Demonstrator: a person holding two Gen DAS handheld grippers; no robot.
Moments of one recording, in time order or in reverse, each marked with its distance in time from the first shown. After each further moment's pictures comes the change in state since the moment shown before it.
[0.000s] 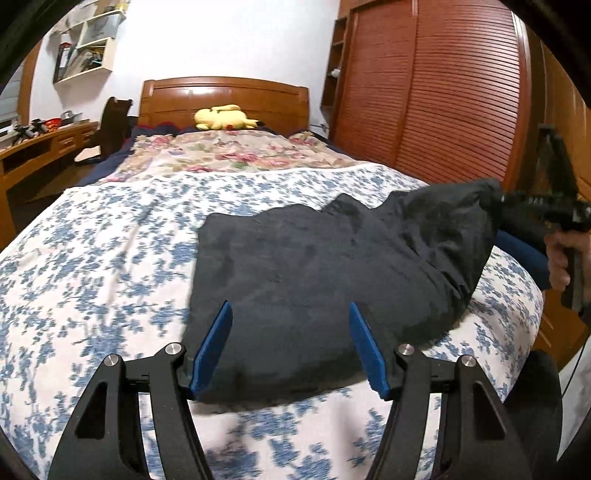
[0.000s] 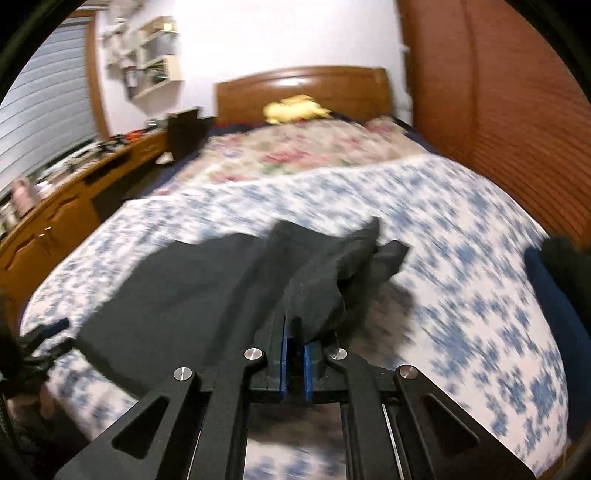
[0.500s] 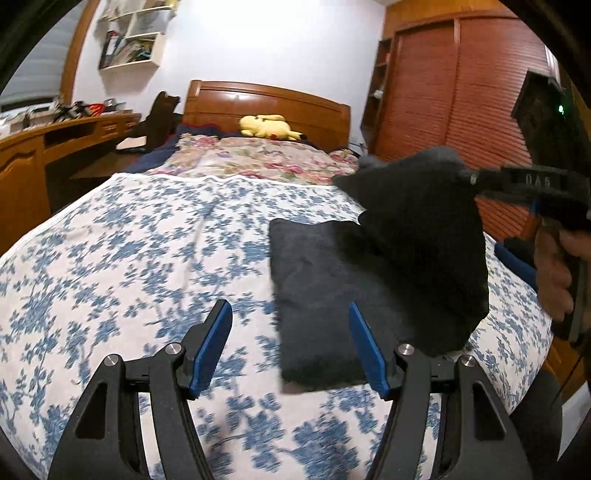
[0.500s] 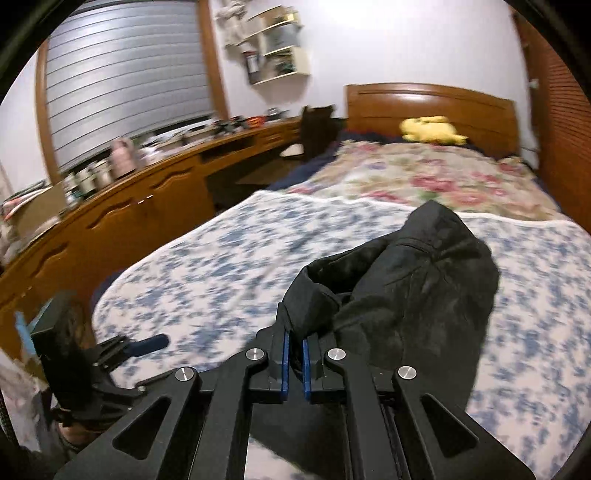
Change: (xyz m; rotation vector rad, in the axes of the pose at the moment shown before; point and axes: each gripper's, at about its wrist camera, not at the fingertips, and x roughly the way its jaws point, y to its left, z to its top) left arm -0.035 0.069 -0.016 -0.123 -0.056 0.086; right arm 0.076 0.191 0.026 -0.175 0.028 0.388
